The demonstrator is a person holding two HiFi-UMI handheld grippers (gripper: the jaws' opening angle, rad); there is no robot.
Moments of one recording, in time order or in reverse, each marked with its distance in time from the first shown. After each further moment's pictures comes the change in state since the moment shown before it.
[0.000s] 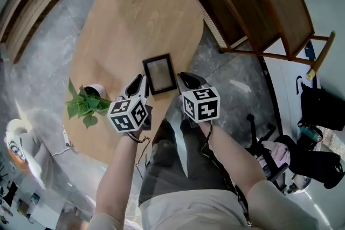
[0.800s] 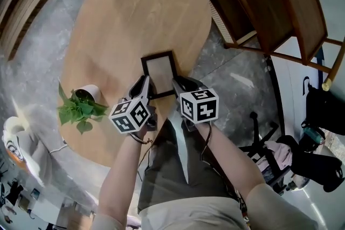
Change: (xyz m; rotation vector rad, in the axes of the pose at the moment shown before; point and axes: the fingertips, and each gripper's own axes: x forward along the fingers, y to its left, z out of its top) left arm 0.045 0.028 -0.053 -0.188 0.016 -0.013; right arm 0.055 -0.002 -0.054 0.111 0.111 0.059
